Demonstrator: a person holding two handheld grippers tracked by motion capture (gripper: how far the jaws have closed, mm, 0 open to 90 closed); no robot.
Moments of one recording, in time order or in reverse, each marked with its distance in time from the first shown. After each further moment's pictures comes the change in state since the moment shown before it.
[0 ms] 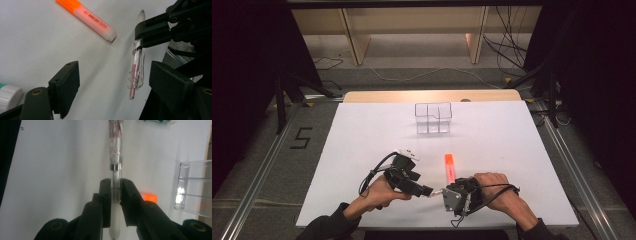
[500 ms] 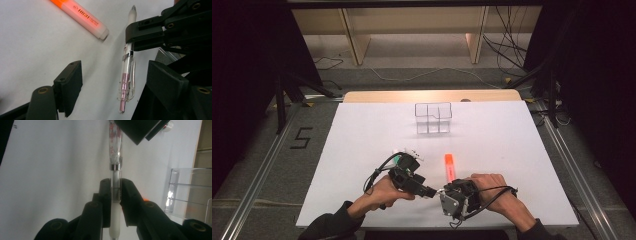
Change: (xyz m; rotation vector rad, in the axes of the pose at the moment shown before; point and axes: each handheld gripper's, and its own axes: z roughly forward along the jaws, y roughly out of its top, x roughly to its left) left arm 0.000 0.005 0.009 0.041 -0.059 -0.022; right arm 0.005 0.006 0.003 -0.010 -0.074 -0.089
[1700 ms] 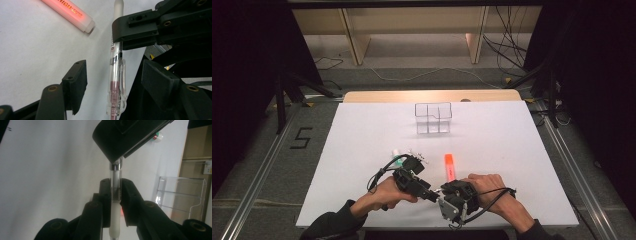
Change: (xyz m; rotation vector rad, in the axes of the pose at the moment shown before) left arm -0.004 0.003 0.010 0.067 -0.096 -0.007; right arm 0.005 0.006 -0.002 -0.020 -0.067 -0.065
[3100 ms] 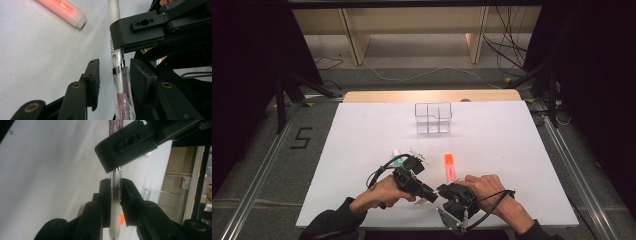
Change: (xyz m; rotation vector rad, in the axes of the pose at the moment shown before) left arm 0.003 0.002 -0.001 0.052 -0.058 0.029; right arm 0.008 0.006 -0.005 -0.058 -0.092 -0.127
